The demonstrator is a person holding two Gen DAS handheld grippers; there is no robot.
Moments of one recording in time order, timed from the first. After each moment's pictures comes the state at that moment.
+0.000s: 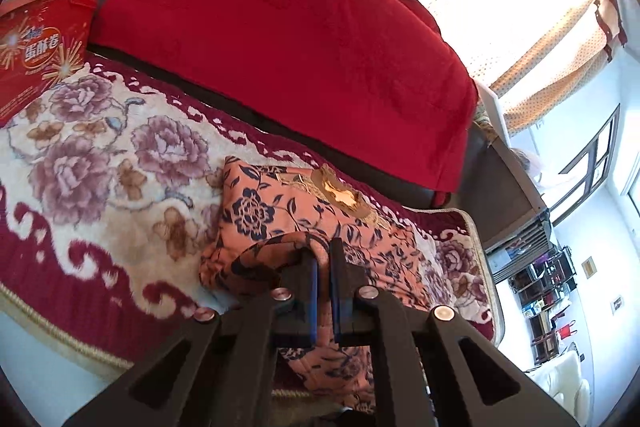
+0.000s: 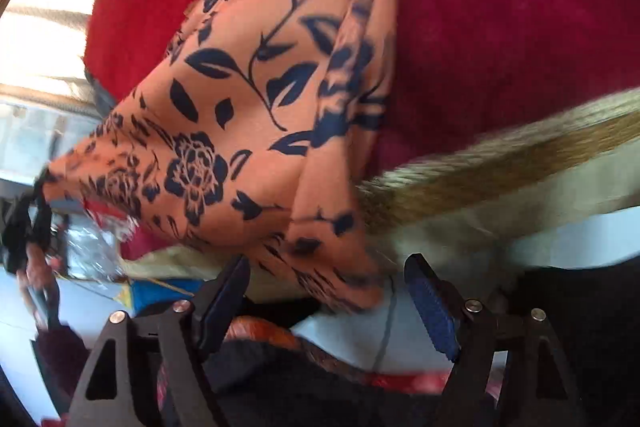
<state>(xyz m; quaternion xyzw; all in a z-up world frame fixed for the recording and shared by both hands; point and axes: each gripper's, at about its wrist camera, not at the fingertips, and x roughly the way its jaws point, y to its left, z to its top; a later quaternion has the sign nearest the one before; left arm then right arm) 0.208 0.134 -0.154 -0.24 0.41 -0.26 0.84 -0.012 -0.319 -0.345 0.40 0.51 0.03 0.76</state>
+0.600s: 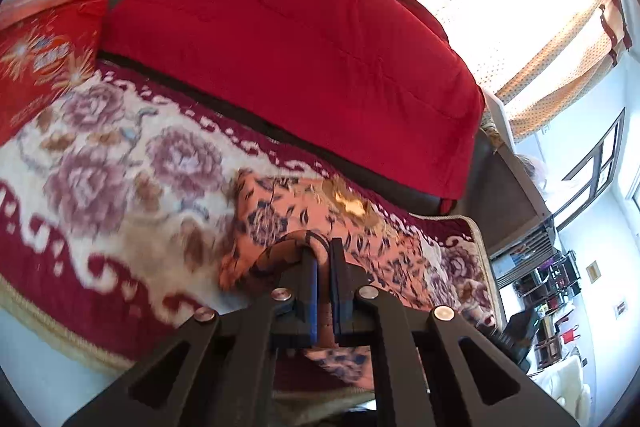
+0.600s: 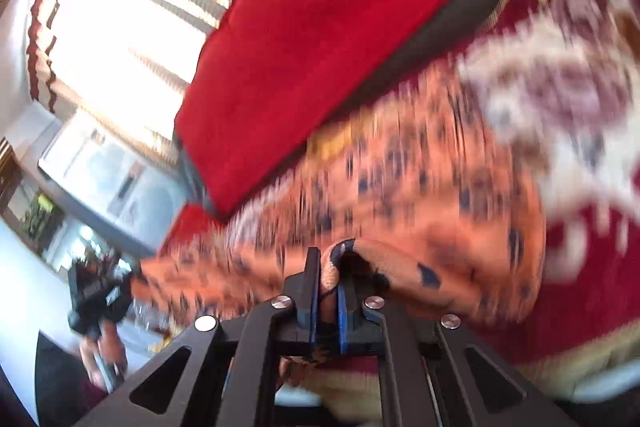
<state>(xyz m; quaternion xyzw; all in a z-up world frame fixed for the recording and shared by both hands) 0.232 0.145 -0.145 -0.23 0.41 -0.25 0.85 0.059 -0.358 -0.206 0.38 0.31 0.07 0.87</state>
